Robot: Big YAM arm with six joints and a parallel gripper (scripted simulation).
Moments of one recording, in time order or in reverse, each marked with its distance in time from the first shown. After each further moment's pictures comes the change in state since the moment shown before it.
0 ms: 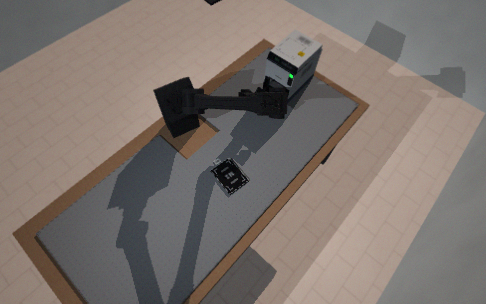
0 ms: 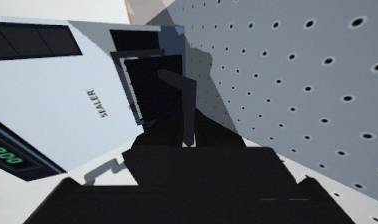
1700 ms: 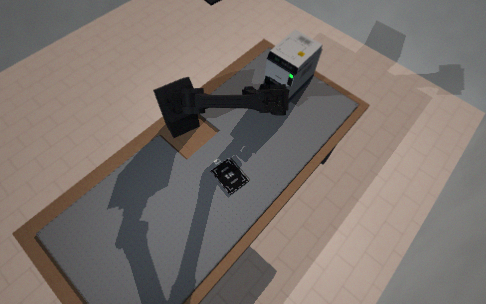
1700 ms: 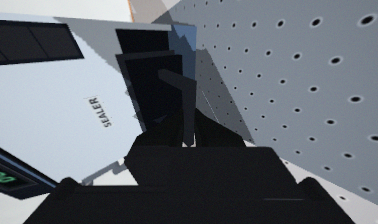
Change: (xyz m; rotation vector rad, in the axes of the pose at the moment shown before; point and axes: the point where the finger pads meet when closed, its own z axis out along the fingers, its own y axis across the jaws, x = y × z) arm 0.000 0.018 0.021 -0.004 0.000 0.001
